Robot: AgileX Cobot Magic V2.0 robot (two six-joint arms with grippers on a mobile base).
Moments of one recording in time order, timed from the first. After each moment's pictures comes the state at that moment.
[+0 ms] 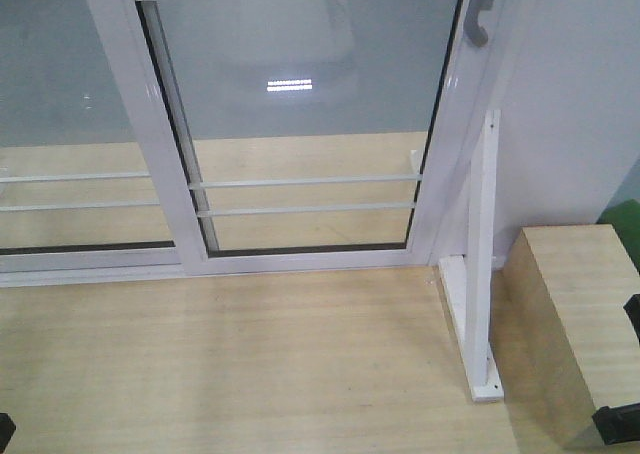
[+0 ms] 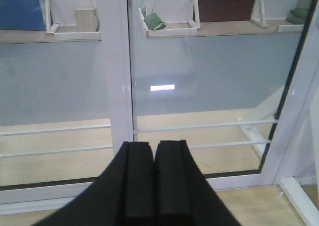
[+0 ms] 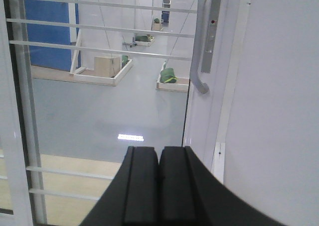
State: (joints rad) left arm -0.05 -0.01 0.03 -0.14 0.28 0.09; right arm 0.14 -0.01 0.03 0.05 0.09 -0.13
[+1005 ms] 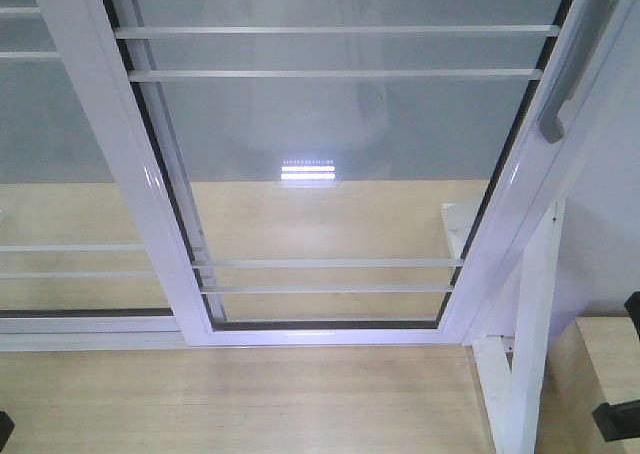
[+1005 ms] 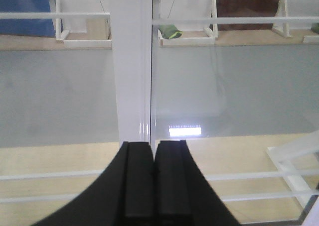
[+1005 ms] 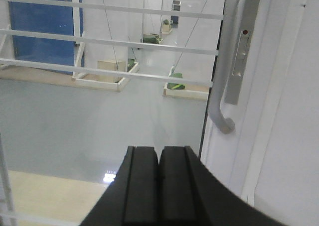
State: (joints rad) left arm -0.05 -0.01 0.03 -0.14 0.28 0.09; right arm 0.14 0.02 0.03 0.05 0.08 -0.13
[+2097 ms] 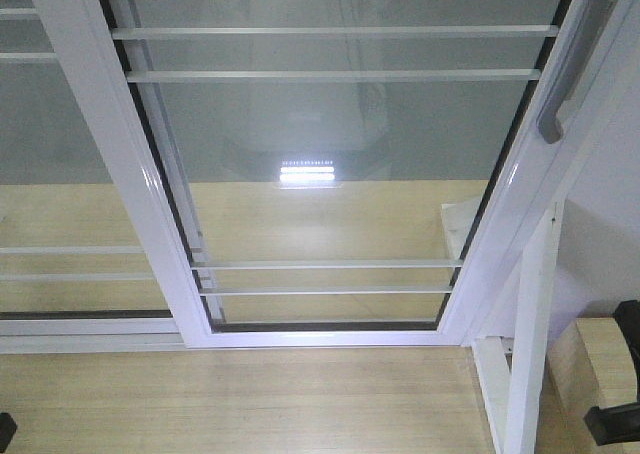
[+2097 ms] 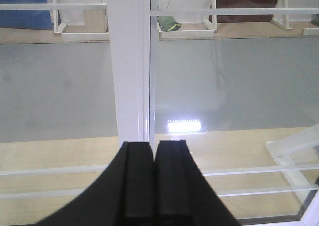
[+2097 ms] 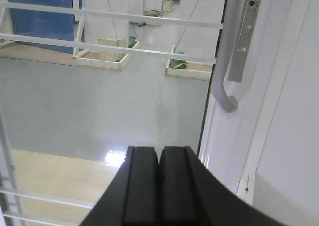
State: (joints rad) left arm -0.05 0.00 0.03 -0.14 0.28 0.09; right arm 0.14 0.04 0.03 0.05 0.12 -0.13
